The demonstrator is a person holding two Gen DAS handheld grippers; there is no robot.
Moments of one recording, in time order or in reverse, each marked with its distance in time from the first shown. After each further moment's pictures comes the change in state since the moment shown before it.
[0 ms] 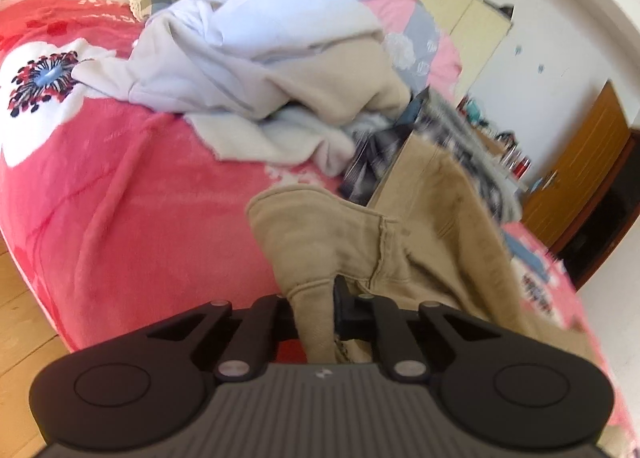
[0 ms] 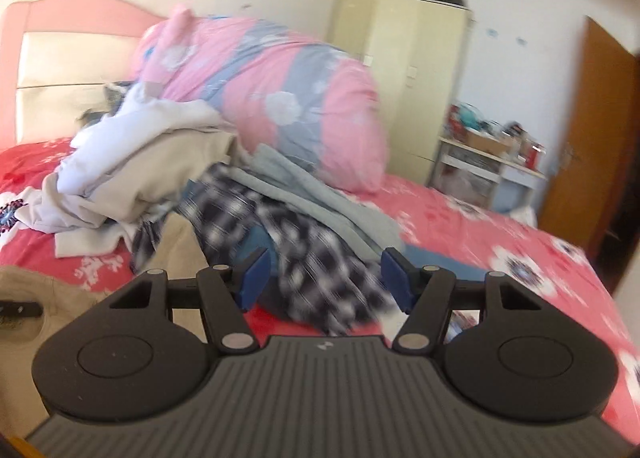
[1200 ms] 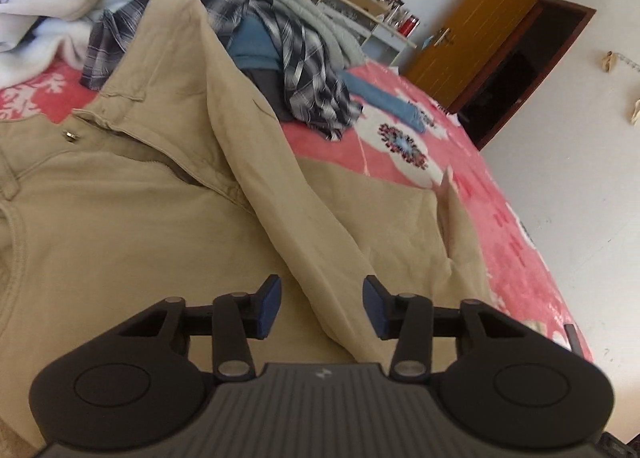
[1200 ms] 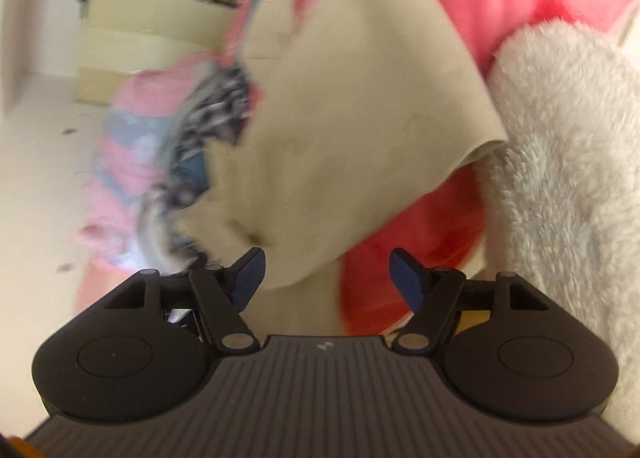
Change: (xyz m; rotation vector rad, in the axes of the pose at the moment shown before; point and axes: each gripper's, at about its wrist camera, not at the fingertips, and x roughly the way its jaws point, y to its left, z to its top) left arm 0.027 -0.169 -0.046 0.211 0.378 -0.278; right arm -0.125 -0.018 -0.299 1.510 0.288 0.067
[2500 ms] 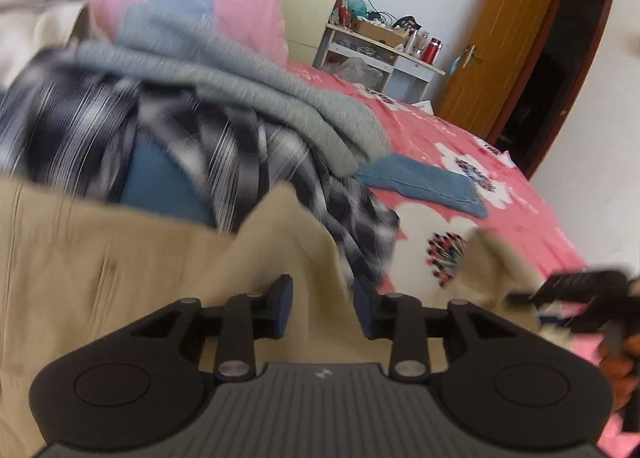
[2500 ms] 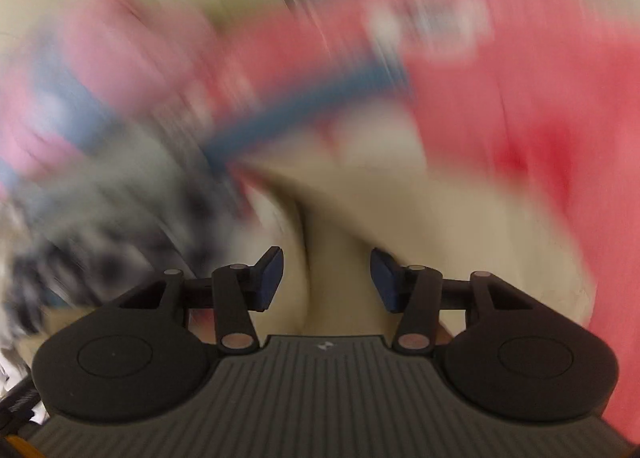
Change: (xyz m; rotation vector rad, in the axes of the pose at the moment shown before) left arm 0.153 -0.059 0.173 0.132 -0.140 0.114; right arm 0.312 0.221 0.325 -0.585 0.091 -0.352
